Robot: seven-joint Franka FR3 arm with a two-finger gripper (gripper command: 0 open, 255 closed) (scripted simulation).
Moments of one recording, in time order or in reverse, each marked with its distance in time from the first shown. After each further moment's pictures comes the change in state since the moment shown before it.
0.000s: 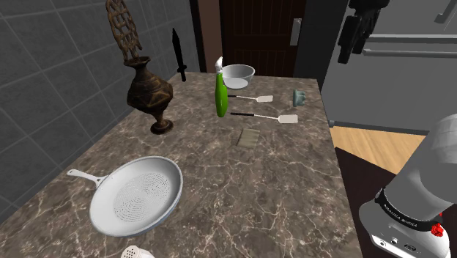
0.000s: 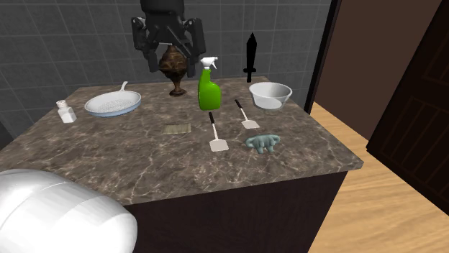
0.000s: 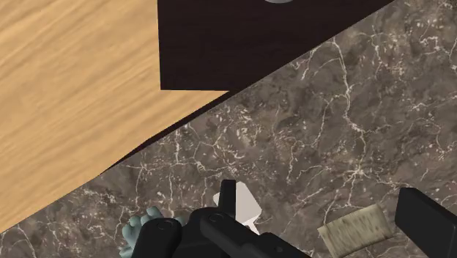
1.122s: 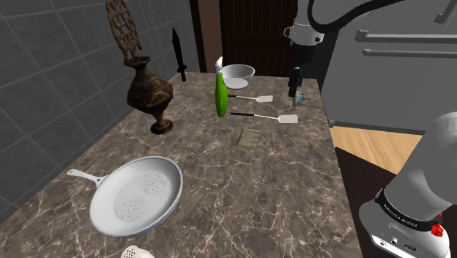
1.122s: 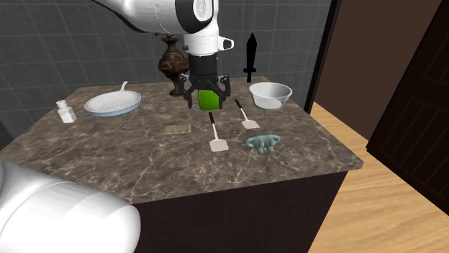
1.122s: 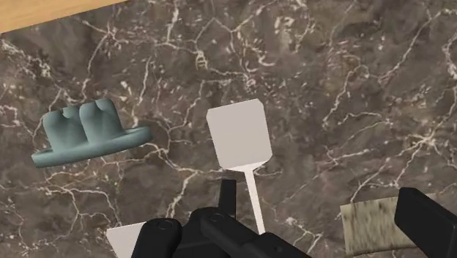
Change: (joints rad) arm 0.103 0.351 -0.109 -0.134 -0.017 0.535 -0.290
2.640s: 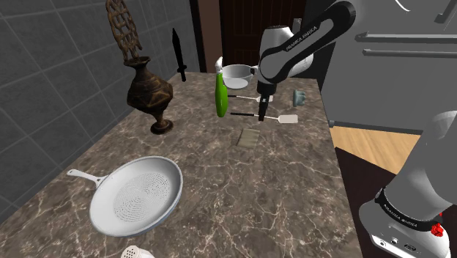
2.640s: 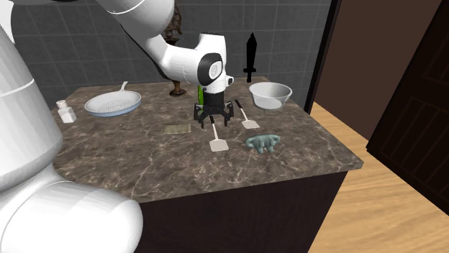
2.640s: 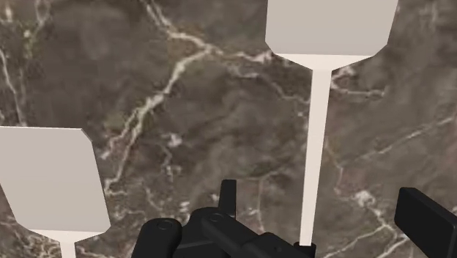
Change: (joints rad) arm 0.080 0.491 -0.039 0.098 0.128 0.422 -0.291
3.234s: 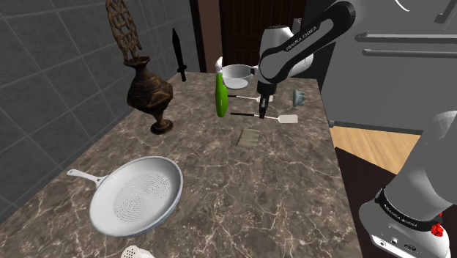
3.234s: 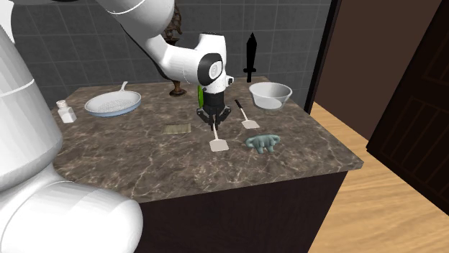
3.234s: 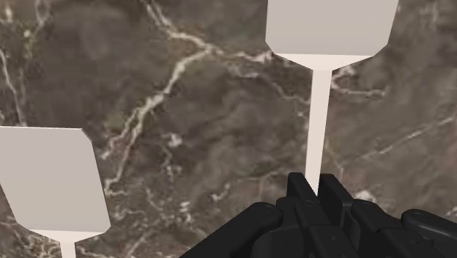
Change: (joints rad) arm 0.000 0.001 0.000 0.000 0.000 0.000 0.000
